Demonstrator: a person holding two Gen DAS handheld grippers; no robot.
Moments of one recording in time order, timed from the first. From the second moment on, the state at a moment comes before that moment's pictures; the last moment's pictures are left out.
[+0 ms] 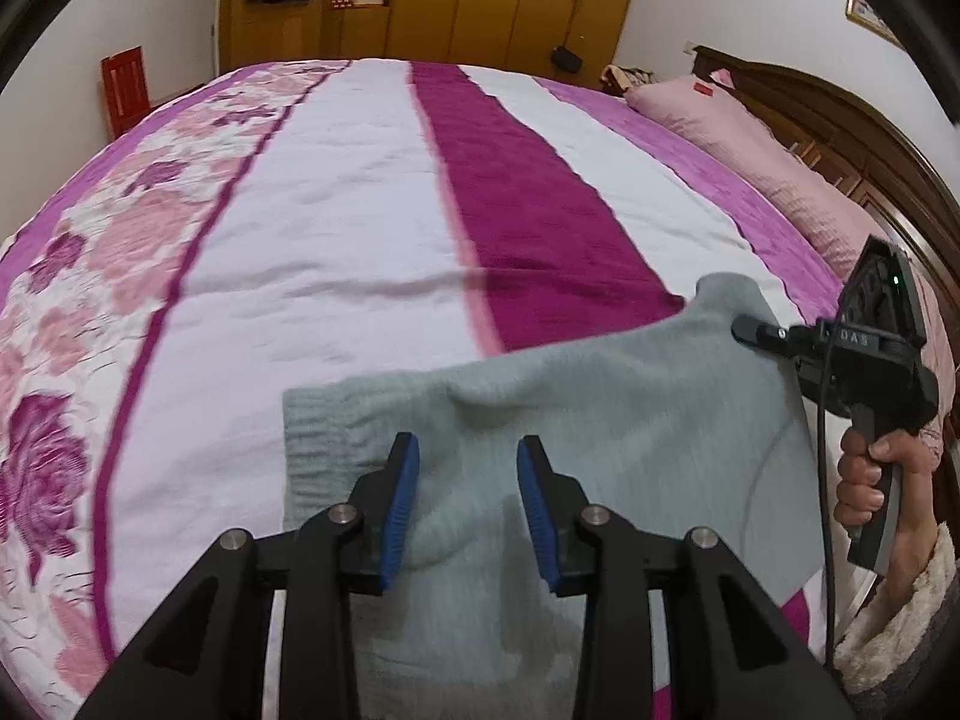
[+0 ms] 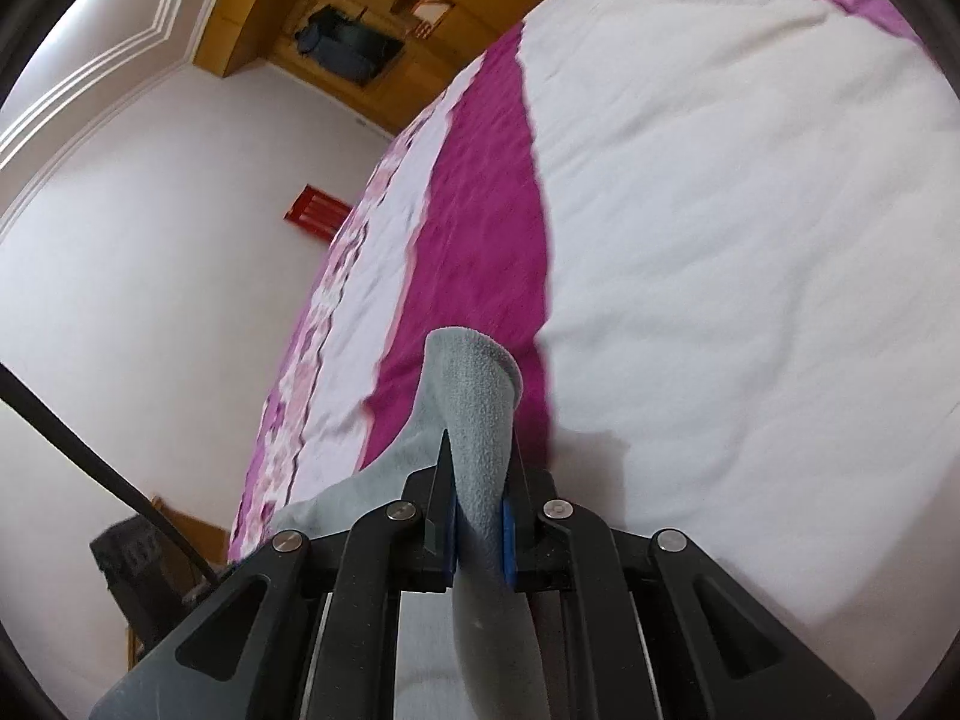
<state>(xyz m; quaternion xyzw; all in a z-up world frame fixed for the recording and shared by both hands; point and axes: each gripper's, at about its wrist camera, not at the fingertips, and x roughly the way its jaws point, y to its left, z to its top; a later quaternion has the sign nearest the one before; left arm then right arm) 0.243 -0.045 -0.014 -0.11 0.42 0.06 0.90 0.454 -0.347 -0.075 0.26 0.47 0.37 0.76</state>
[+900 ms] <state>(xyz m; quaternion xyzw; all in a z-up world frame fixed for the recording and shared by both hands) 0.220 -0.130 -0.008 -0.08 0.41 0.03 0.91 0.344 -0.430 -0.115 0.32 0.52 0.35 0.71</state>
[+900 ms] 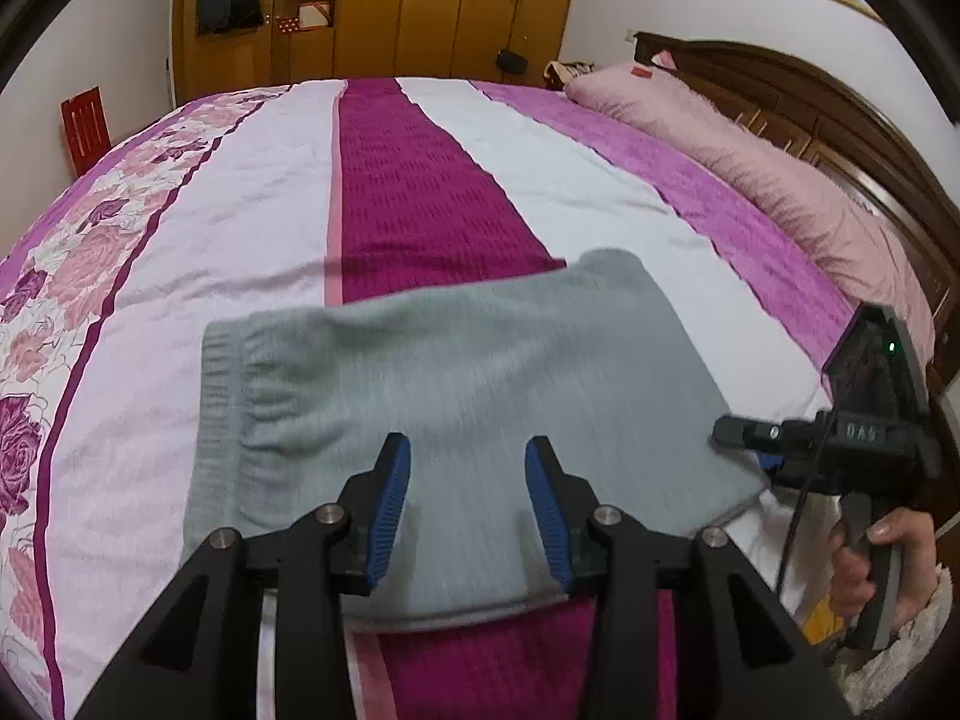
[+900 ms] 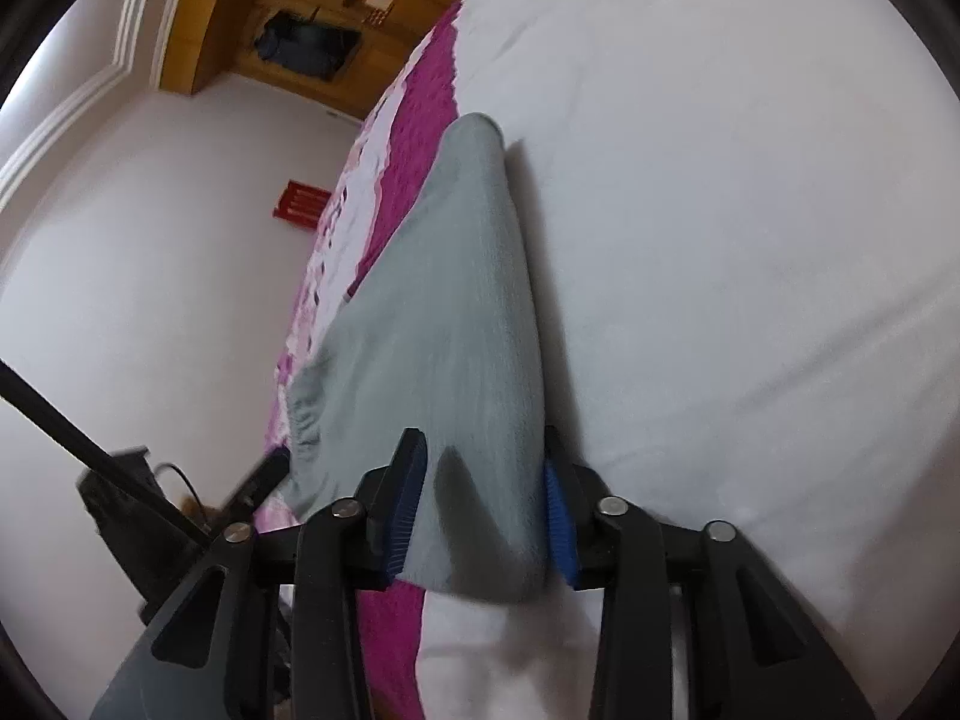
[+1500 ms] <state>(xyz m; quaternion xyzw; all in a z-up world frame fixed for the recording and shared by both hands) 0.241 -0.166 -0.016 -0.09 0.42 -0.01 0.90 0.332 -0.434 -0.123 0.38 0.42 0.31 0.76</state>
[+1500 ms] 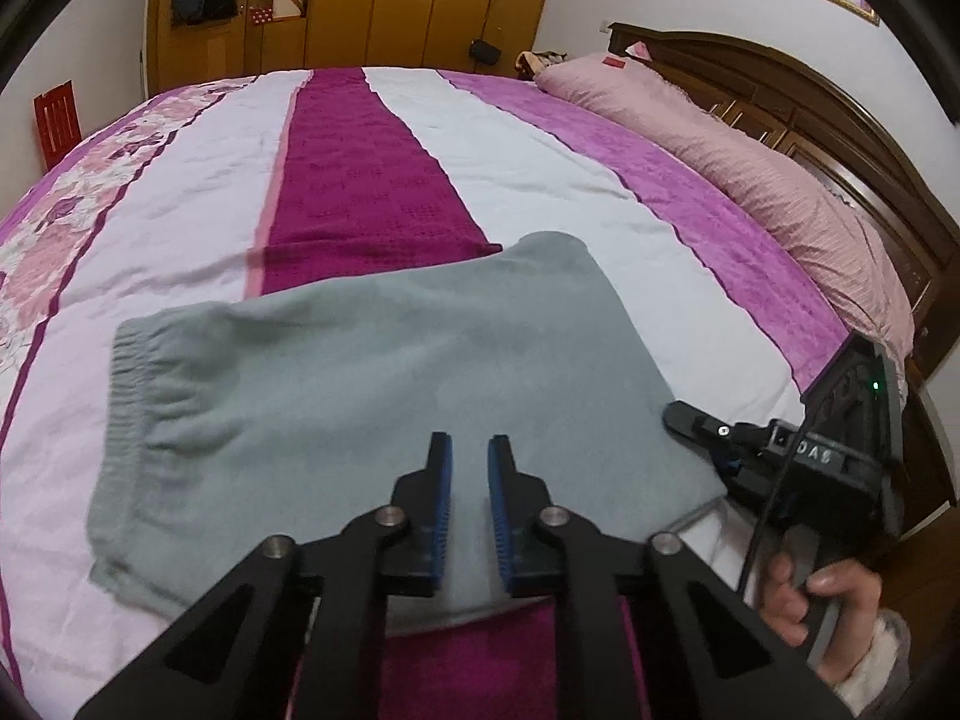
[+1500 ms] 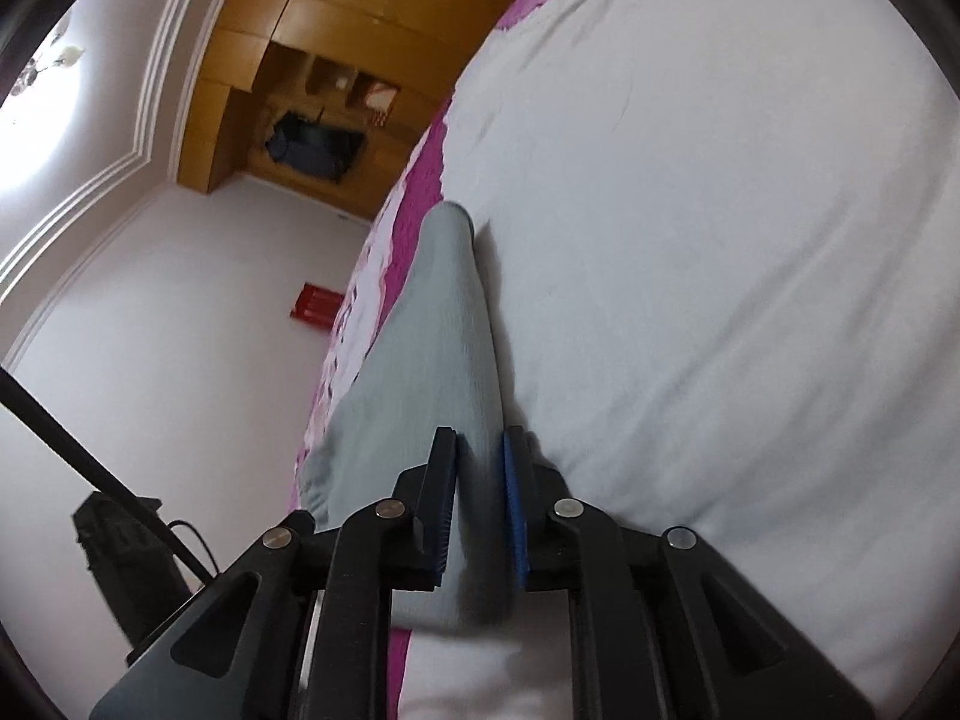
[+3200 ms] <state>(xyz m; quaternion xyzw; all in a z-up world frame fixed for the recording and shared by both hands) 0.165 -0.060 0.064 -0.15 0.41 0.03 0.90 0.299 -0.330 -0.009 -0.01 0.39 0.13 0.91</state>
